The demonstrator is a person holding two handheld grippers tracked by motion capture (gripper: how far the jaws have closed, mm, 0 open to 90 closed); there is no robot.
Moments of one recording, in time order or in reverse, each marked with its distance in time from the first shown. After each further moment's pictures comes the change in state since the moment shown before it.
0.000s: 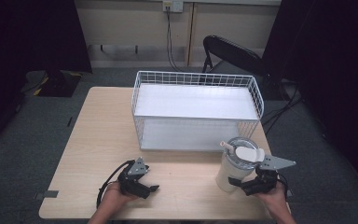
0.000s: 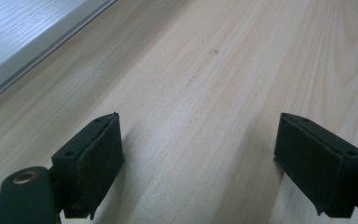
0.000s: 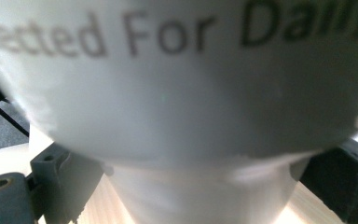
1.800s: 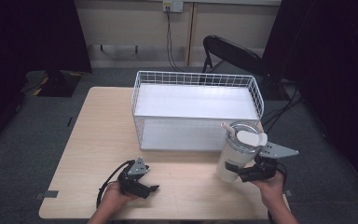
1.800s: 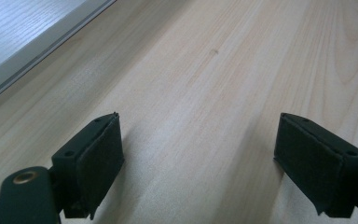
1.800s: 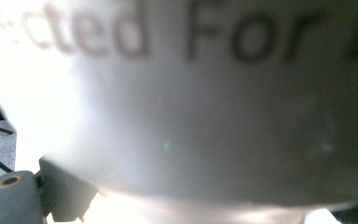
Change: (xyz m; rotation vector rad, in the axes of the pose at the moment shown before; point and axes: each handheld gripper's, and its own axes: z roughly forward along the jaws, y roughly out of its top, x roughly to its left) left arm 0.000 0.000 0.000 0.000 0.001 0.000; right arm 0.004 0.052 0.004 -0.073 -0.067 -0.024
